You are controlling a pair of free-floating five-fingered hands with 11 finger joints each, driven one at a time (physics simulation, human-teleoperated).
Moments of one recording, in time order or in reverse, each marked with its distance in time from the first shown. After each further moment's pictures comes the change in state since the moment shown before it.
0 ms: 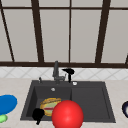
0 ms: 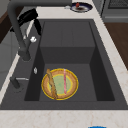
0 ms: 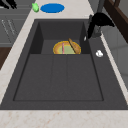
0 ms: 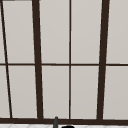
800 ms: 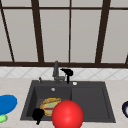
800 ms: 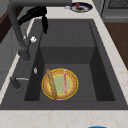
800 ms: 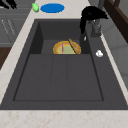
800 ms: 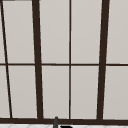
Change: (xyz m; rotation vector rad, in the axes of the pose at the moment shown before) left hand 0.000 0.000 0.000 0.000 0.000 0.000; right hand 0.043 -0.002 0.043 -0.140 -0.009 0.016
